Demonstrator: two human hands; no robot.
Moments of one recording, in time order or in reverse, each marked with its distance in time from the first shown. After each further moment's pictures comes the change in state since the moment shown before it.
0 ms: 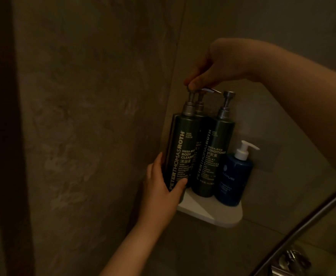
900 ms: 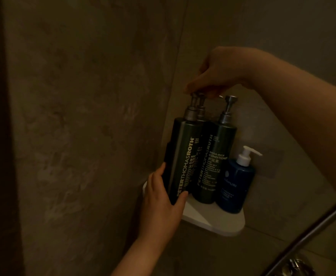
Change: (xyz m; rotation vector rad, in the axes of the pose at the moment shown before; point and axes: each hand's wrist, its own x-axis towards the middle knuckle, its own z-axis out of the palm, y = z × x) left_hand -0.009 -0.007 0.006 0.136 0.064 0.071; right_hand 0.013 -0.002 0.006 0.081 0.027 0.172
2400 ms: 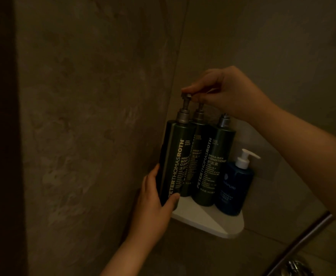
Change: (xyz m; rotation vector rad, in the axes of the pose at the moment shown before) left_hand 0.008 -0.015 -0.015 -0.104 -0.087 -0.034; right_hand -0.021 0.032 0.034 0.195 0.282 -0.515
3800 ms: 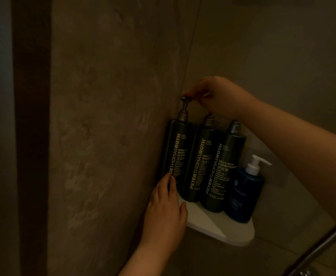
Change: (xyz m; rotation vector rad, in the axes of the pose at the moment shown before) left_hand 0.000 -0.012 0.010 0.722 -0.063 0.139; right_hand 0.039 0.013 0.021 -0.358 -0.112 0.112
